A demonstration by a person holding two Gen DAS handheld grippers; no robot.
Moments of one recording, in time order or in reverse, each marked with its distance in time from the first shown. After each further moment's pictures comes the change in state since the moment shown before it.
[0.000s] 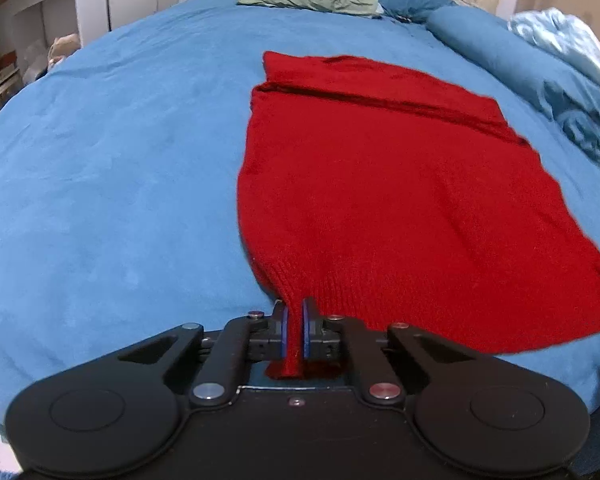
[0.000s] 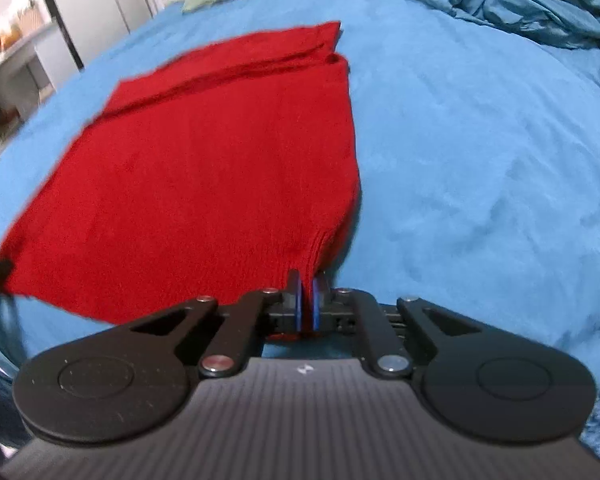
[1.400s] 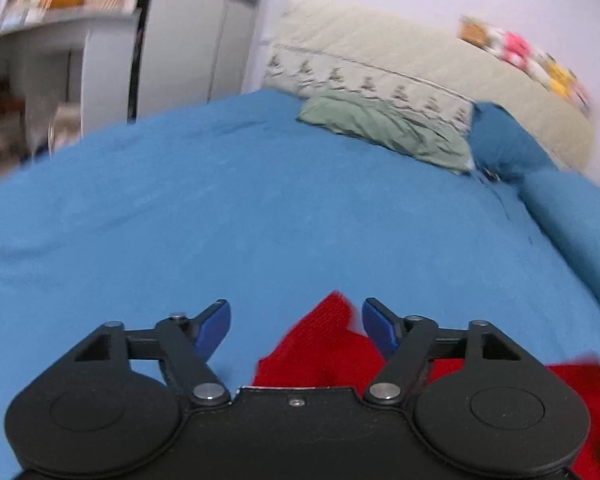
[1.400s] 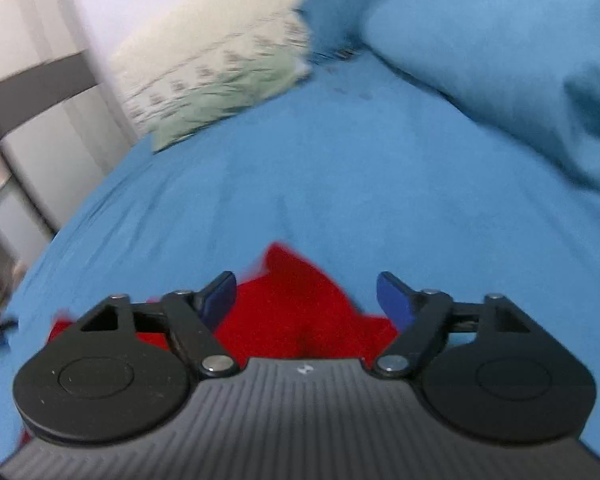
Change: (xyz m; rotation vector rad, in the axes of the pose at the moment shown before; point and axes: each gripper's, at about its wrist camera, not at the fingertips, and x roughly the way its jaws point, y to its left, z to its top) left arm 0.198 0.011 0.314 -0.198 -0.343 0.116; right arm 0.261 -0.018 0.351 0.096 -0.260 0.104
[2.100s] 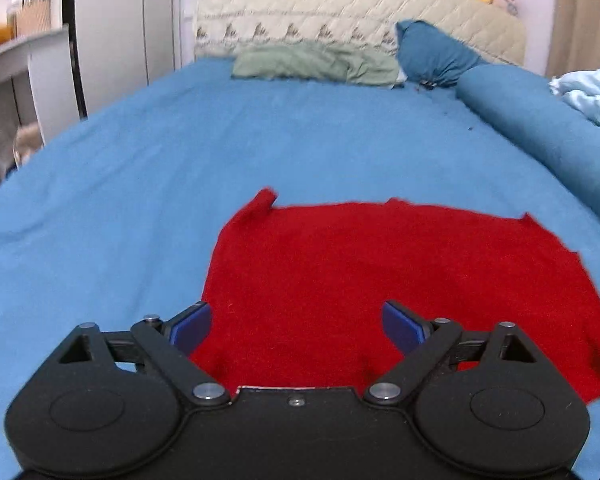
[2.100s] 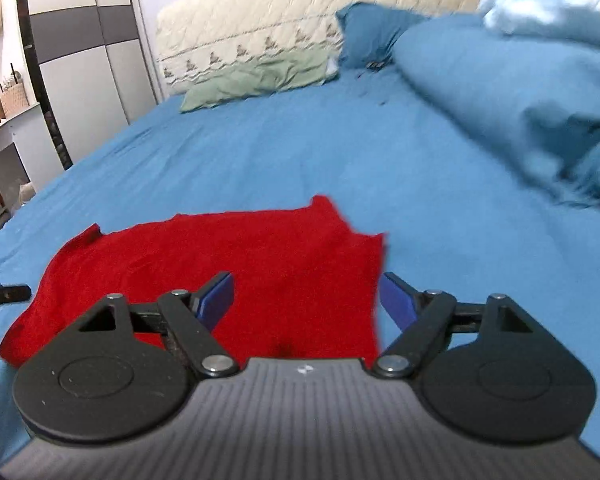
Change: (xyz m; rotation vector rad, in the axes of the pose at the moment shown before) left arm -0.088 -0.030 -0.072 0.231 0.137 -0.079; right arm -0.101 0.015 -0.052 -0.177 -0.006 -0.060
